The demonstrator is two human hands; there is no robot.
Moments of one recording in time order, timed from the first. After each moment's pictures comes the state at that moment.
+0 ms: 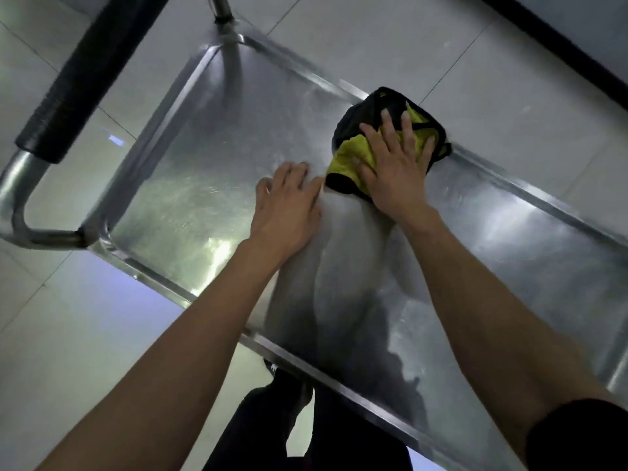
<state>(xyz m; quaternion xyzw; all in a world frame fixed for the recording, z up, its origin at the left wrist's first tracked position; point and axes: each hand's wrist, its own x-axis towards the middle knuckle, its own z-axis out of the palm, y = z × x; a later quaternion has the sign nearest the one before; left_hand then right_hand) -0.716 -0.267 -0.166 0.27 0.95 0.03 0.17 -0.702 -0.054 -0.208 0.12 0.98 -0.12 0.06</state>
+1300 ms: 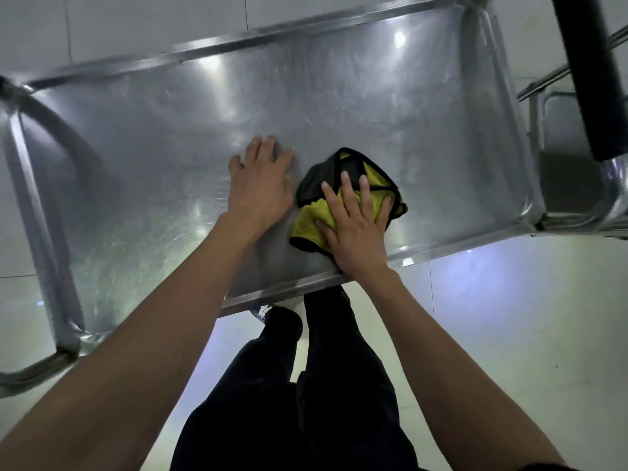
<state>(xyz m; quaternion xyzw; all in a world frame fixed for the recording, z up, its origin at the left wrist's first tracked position) -0.656 -0.241 -0.162 0.57 0.80 0.00 0.19 -0.447 -0.228 -0.210 0.45 0.89 -0.11 0.02</state>
